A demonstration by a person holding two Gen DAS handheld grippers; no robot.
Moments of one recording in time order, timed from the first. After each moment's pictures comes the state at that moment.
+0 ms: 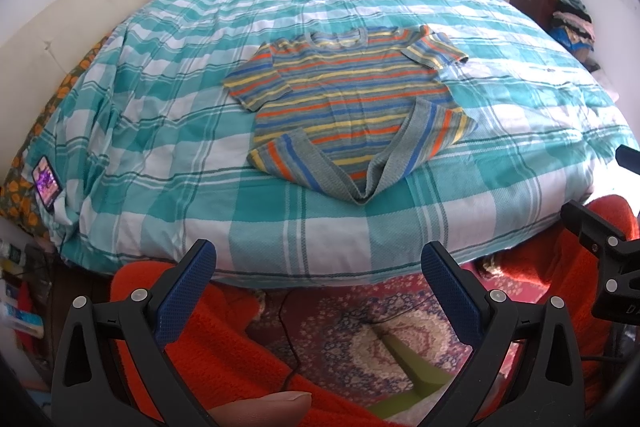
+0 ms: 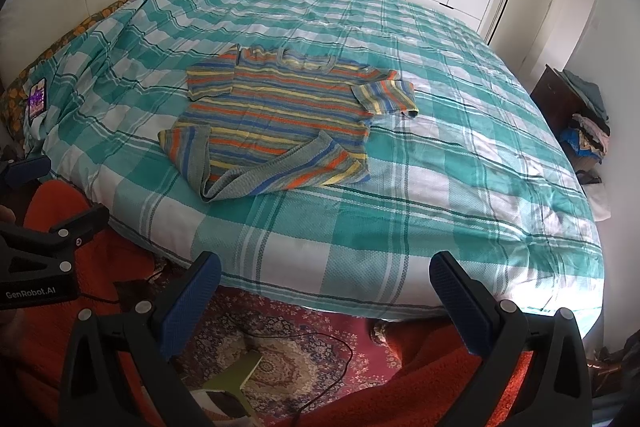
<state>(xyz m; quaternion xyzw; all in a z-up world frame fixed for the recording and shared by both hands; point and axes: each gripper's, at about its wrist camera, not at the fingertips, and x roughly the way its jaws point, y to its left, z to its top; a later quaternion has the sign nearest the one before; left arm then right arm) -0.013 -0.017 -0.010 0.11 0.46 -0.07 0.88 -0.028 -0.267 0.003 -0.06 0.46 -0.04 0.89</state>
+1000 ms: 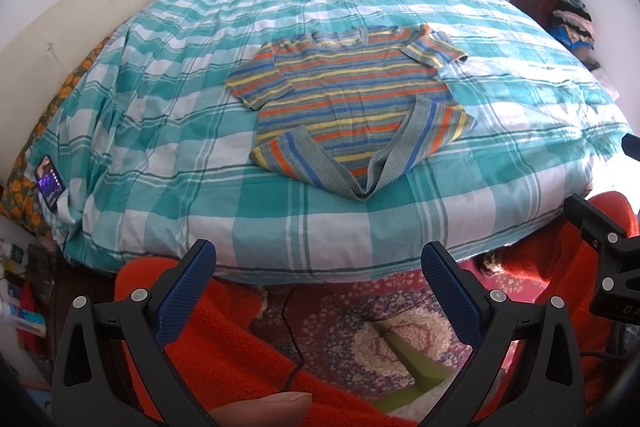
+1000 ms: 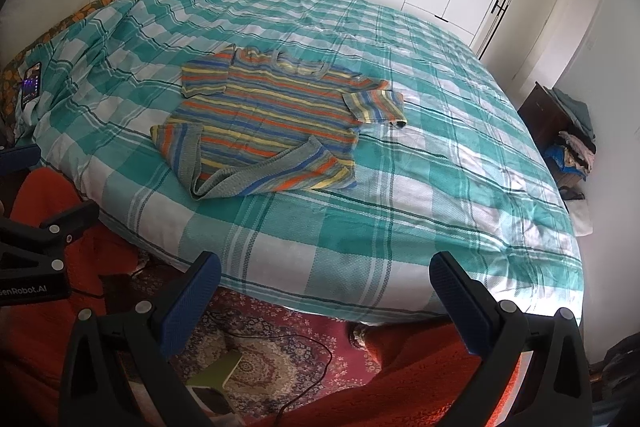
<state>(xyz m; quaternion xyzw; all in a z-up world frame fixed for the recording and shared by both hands) -0.017 -0.012 -0.016 0.11 0.46 -0.08 0.88 -0.031 -0.252 0.012 -0.10 0.45 -0.06 0.88</state>
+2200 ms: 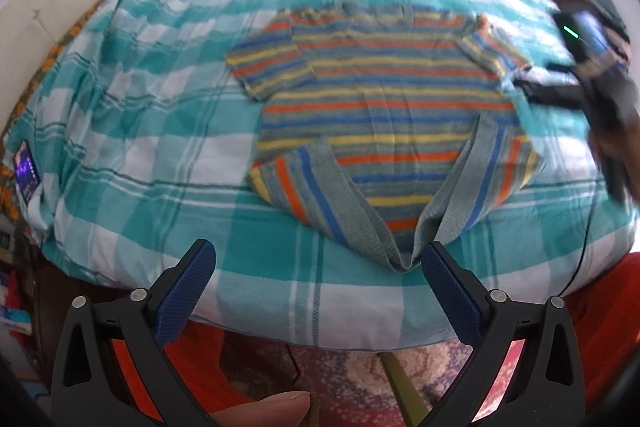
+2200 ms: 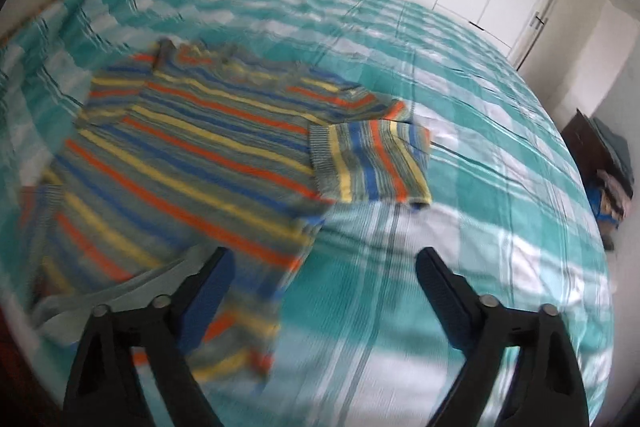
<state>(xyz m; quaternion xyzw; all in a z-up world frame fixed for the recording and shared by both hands) 0.106 -0.020 -0.078 0.09 0.53 -0.02 0.84 0.279 -0.368 -0.122 -0.16 0.47 -0.01 0.87</state>
